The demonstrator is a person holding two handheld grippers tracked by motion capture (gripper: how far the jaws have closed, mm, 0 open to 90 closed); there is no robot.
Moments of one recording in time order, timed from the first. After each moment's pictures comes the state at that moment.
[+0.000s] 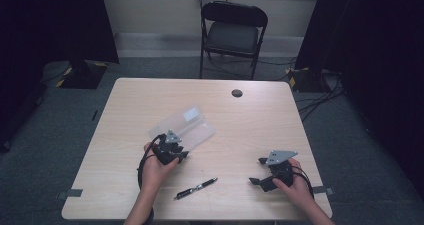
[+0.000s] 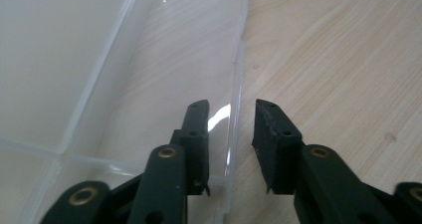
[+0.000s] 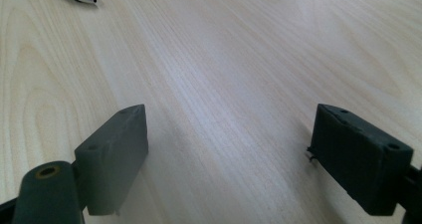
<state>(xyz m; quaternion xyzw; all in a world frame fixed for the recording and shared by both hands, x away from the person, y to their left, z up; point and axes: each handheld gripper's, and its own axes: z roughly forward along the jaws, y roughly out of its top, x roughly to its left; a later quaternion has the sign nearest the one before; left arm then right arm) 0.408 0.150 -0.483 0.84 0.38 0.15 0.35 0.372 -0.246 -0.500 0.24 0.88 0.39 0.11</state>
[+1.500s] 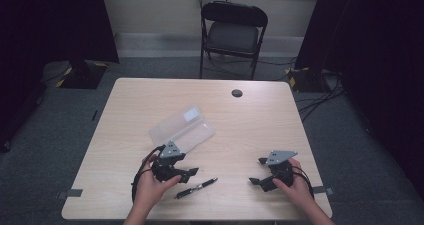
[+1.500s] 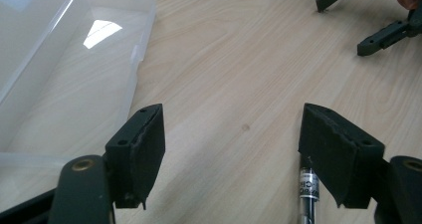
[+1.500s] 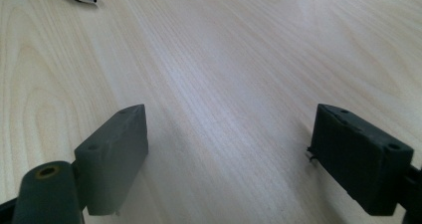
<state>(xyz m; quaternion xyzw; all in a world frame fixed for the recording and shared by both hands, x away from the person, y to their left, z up) 0.354 0.136 -0.460 0.83 0.33 0.10 0.43 0.372 -0.246 -0.500 0.24 0.88 0.39 0.11</state>
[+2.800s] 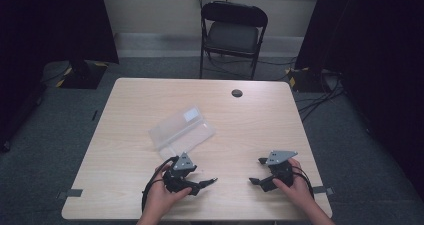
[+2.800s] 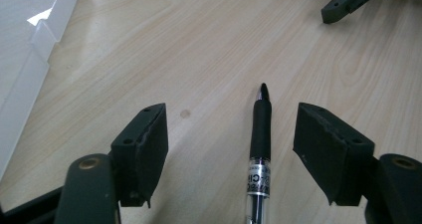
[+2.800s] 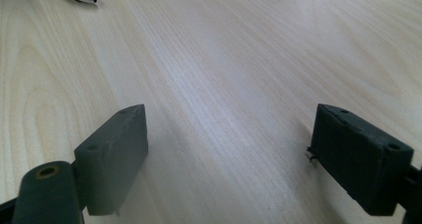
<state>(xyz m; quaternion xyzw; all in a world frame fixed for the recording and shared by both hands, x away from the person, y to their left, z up) 0.335 0.106 -0.481 0.85 0.30 0.07 0.42 0.372 -0.246 -0.500 0.24 0.88 0.39 0.11</state>
